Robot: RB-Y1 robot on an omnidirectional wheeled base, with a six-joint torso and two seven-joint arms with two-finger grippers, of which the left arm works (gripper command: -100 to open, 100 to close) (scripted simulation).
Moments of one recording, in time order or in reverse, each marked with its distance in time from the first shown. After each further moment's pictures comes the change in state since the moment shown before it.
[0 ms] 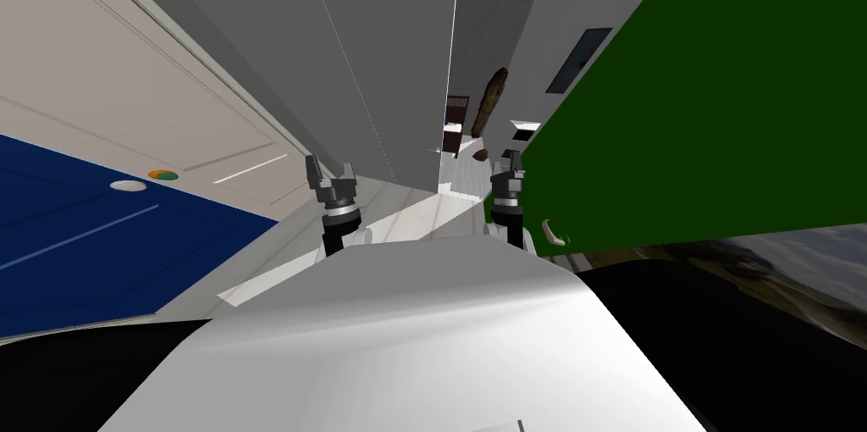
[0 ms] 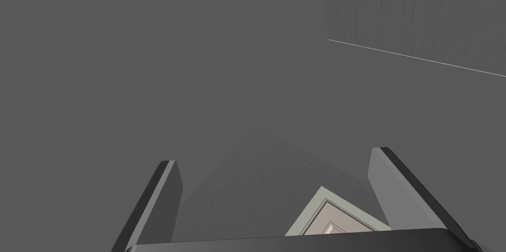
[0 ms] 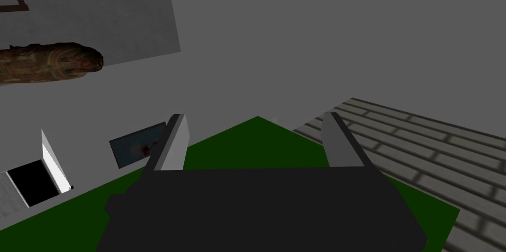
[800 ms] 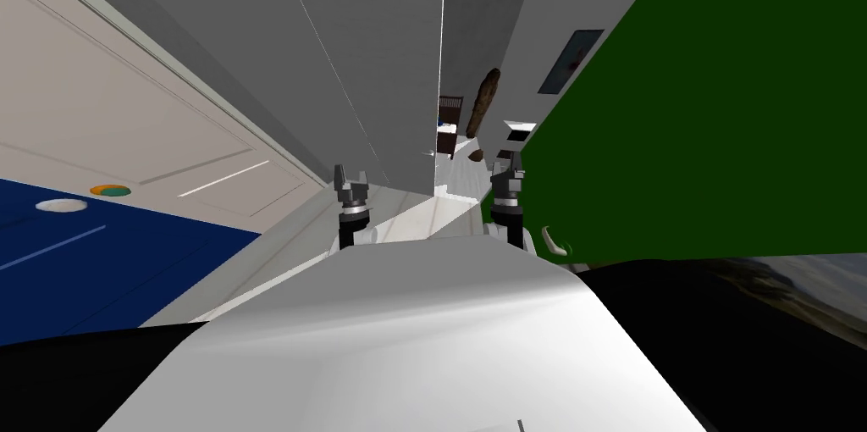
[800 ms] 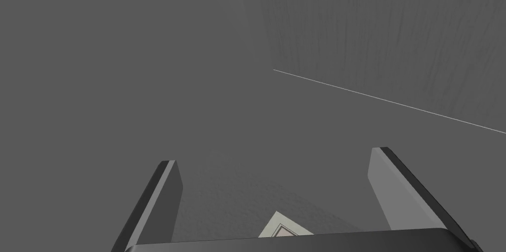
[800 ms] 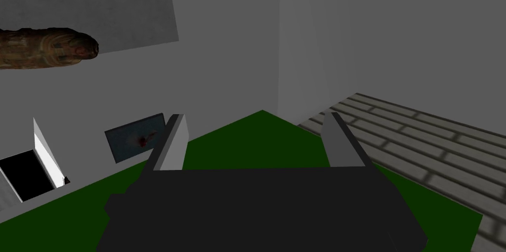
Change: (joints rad) arm -0.069 0.035 -0.013 0.207 0.004 -0.038 0.009
